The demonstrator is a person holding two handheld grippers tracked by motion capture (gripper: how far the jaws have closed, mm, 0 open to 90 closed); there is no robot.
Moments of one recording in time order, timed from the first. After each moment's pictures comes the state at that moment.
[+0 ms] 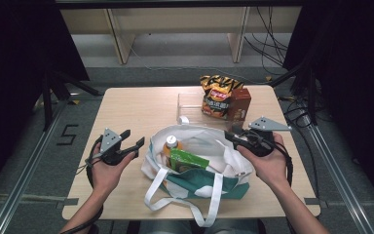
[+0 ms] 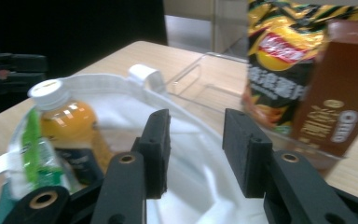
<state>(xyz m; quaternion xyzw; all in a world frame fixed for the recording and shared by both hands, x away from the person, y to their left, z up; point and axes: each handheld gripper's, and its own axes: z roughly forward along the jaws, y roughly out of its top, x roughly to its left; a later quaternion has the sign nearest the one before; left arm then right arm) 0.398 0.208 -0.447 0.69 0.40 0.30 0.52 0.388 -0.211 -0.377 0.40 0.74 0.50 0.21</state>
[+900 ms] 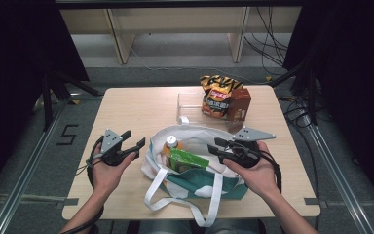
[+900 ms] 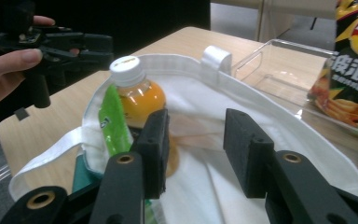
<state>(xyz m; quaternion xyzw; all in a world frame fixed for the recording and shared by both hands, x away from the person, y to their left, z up) 0.398 0.207 -0.448 0.69 0.40 0.30 0.52 0.366 -0.176 -0.386 0.36 0.77 0.52 0.14</state>
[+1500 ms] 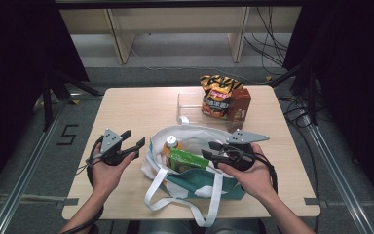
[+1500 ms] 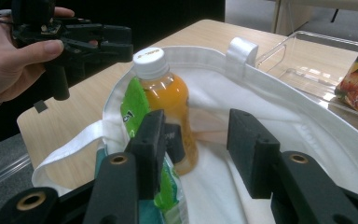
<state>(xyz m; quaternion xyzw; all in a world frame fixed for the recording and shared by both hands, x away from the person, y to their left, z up) 0.399 0.207 -0.448 0.69 0.40 0.30 0.52 0.362 -0.164 -0.389 0.35 0.78 0.51 0.11</state>
